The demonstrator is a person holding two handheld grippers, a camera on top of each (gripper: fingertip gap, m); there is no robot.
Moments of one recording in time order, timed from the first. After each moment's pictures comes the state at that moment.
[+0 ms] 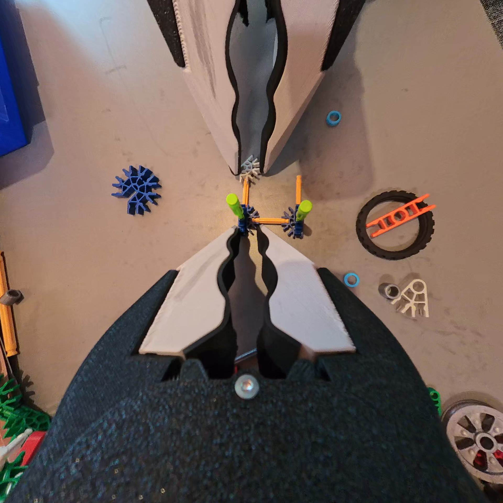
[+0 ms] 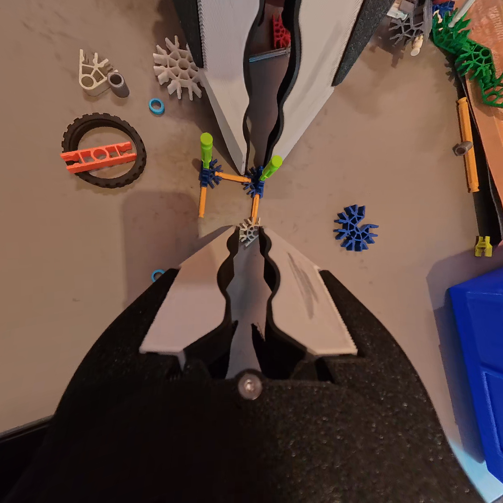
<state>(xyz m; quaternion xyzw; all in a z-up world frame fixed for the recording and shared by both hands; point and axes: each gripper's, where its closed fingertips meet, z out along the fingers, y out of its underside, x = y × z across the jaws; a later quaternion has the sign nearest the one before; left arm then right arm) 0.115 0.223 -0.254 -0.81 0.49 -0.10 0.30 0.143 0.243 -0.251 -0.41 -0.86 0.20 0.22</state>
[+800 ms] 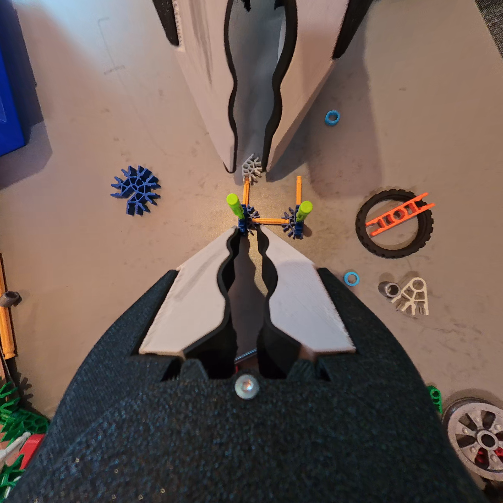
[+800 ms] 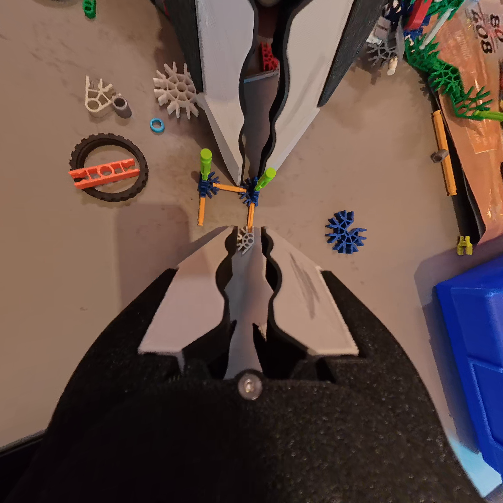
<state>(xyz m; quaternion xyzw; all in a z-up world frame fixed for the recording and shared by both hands) 0.115 0.223 -0.254 -0.81 0.49 -0.11 0.30 0.141 0.241 -0.241 -0.42 -0.85 0.21 0.24</state>
